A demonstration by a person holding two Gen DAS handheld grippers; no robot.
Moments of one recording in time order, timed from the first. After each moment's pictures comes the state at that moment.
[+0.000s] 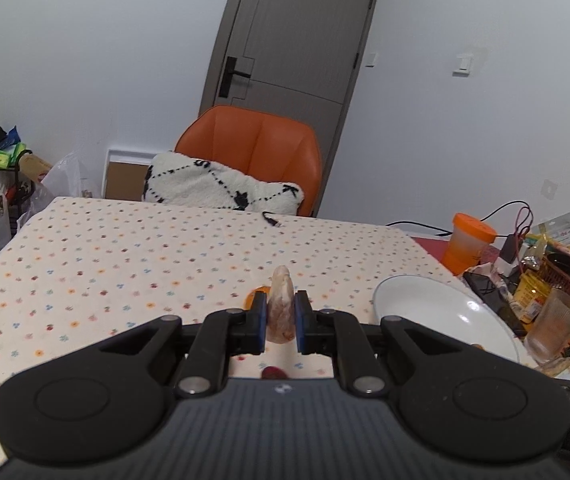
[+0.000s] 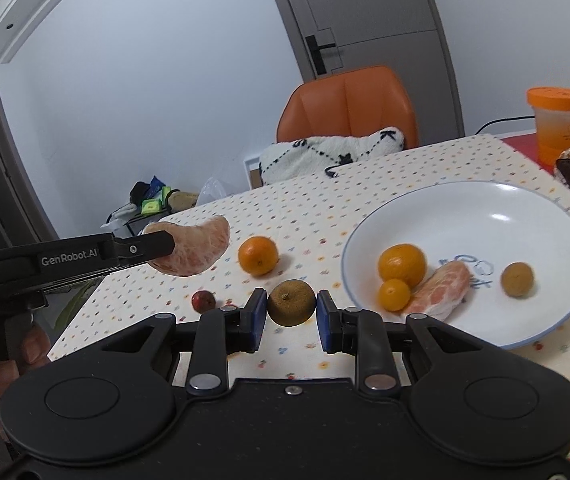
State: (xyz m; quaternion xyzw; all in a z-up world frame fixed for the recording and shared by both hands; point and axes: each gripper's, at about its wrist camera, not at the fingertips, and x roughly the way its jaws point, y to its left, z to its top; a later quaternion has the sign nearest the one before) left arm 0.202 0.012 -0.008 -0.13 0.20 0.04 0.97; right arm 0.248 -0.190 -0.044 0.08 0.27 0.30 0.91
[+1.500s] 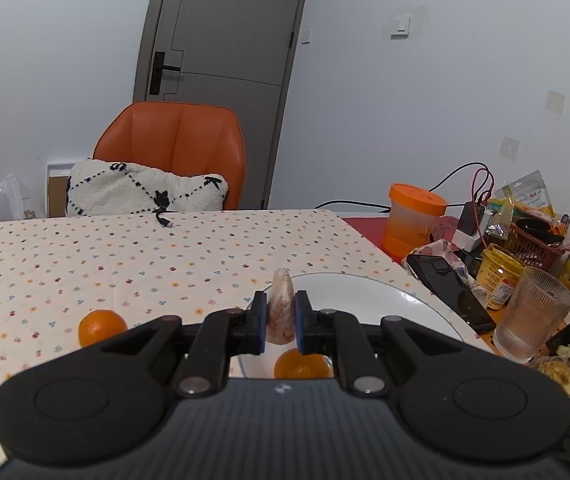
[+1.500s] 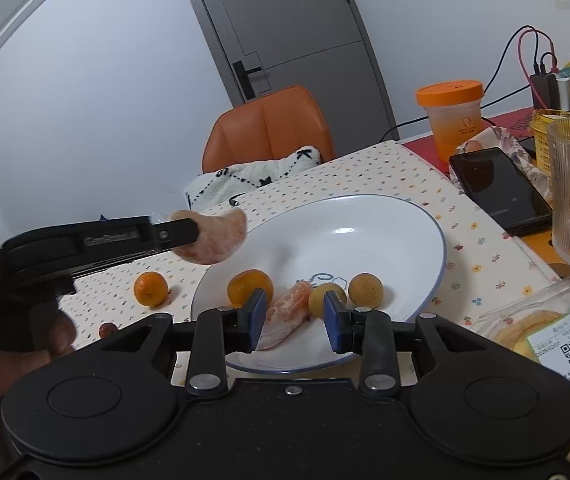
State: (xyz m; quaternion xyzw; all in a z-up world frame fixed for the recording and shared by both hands) left arm 0.285 -0.093 -0.021 -0.07 0.22 -0.02 0.97; right arm 0.276 -0.275 -0.063 0.13 0.26 0.23 0.93
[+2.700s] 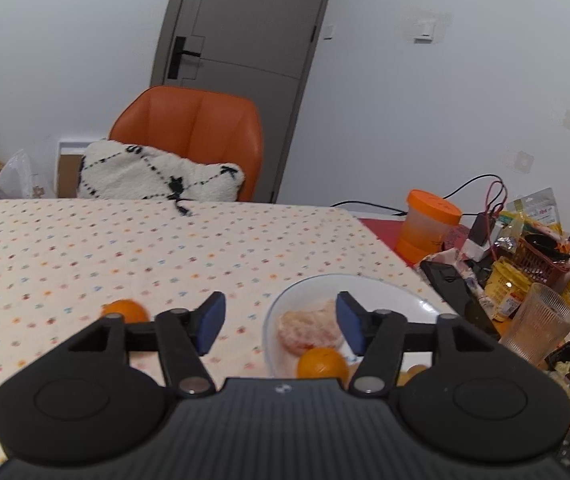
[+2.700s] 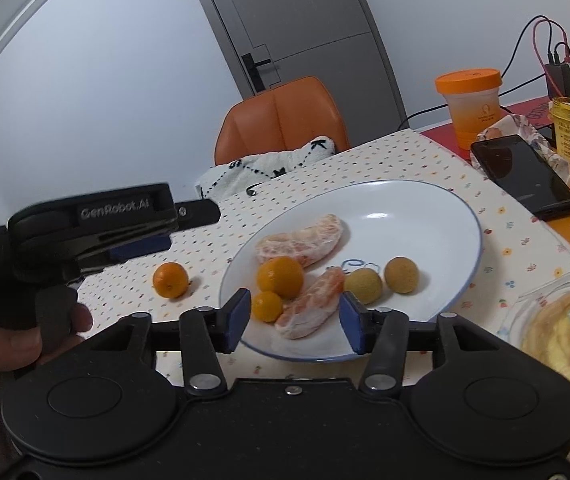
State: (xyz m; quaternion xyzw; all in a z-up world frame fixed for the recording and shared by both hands) left arm 0.281 -0.066 -0.016 -0.11 0.23 0.00 0.97; right arm 0.271 -0.254 -0.063 0.13 0.27 0.24 0.92
